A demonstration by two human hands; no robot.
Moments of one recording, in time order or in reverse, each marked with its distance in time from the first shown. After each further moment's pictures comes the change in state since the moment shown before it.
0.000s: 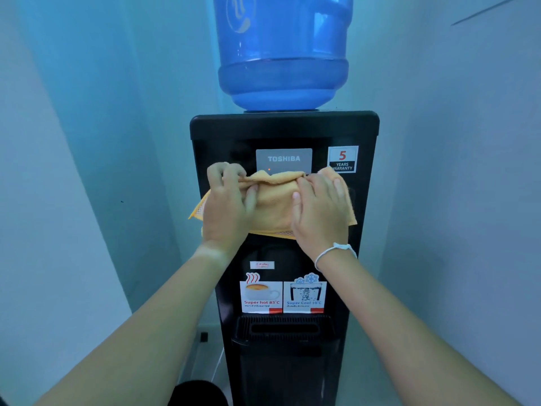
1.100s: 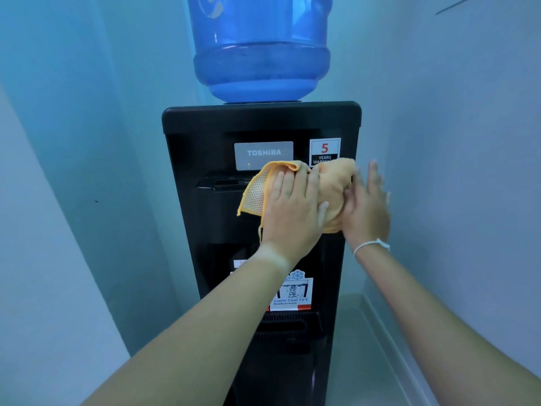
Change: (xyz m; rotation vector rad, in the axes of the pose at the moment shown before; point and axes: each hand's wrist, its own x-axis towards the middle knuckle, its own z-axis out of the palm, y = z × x) left_hand -0.026 0.064 0.081 0.487 -0.190 0.413; right_hand 0.000 0.101 -0.003 0.103 -0.069 0.366
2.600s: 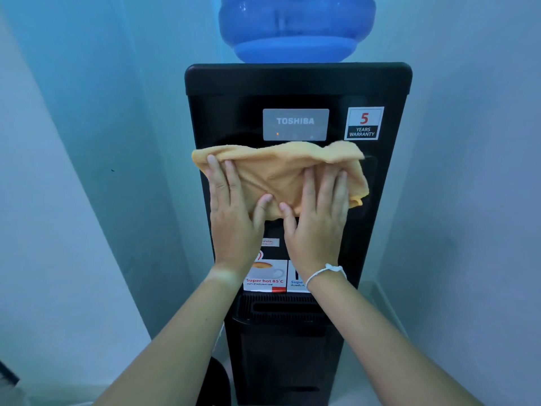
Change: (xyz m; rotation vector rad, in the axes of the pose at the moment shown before) left_hand -0.075 -0.085 0.014 -0.494 0.178 -0.487; right_hand -0.085 -0.076 0.066 -0.072 0.248 -0.340
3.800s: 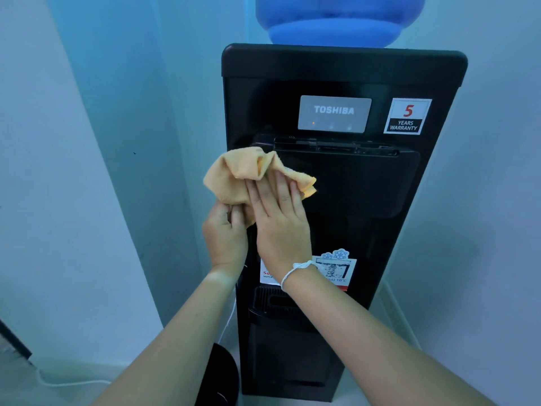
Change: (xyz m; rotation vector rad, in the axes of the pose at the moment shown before) left_hand -0.017 -0.049 -0.019 -0.402 0.153 -0.407; right_hand -0.020 -0.065 0.033 -0.055 -0.042 -0.373
